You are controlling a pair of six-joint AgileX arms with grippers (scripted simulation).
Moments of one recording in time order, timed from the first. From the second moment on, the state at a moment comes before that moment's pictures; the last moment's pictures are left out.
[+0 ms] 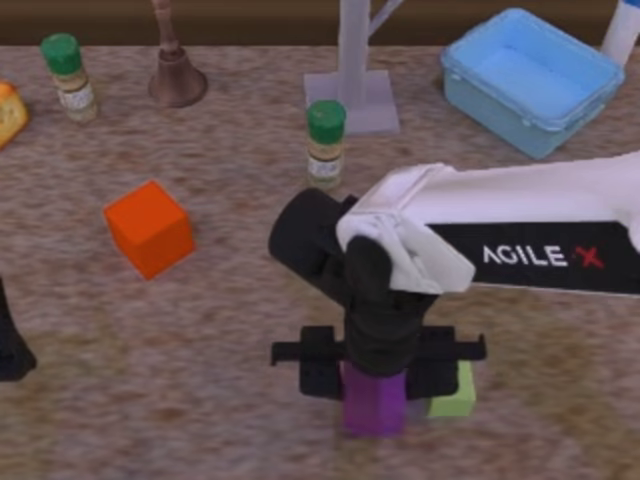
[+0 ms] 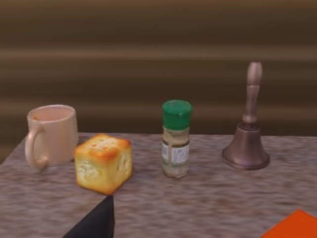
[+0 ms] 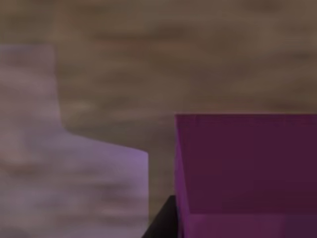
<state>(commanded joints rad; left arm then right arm) 0.02 0.00 0.00 0.00 0.00 0.00 0.86 2.07 1.36 -0.85 0.01 0.87</state>
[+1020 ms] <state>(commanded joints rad) 0.02 0.00 0.00 0.00 0.00 0.00 0.86 2.03 1.44 -0.97 0.01 0.88</state>
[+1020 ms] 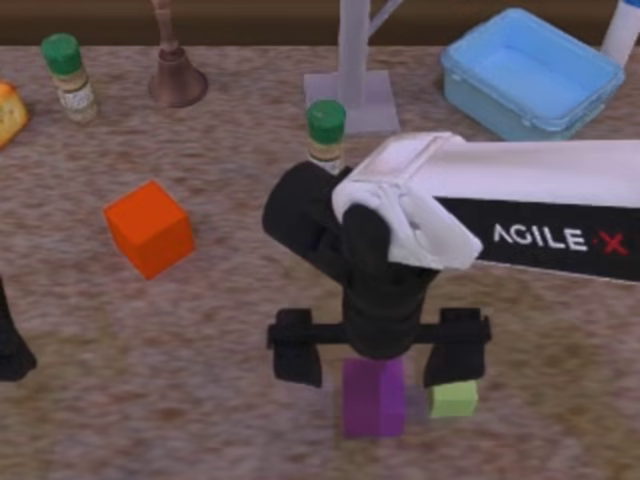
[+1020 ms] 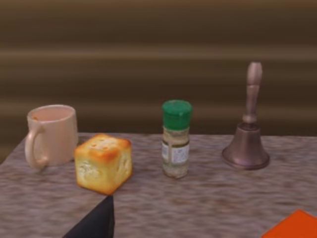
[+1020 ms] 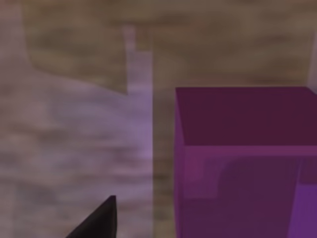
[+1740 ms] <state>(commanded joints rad) 0.01 0.06 0.06 -0.04 0.00 0.02 0.84 1.92 1.47 -1.07 0.03 0.84</state>
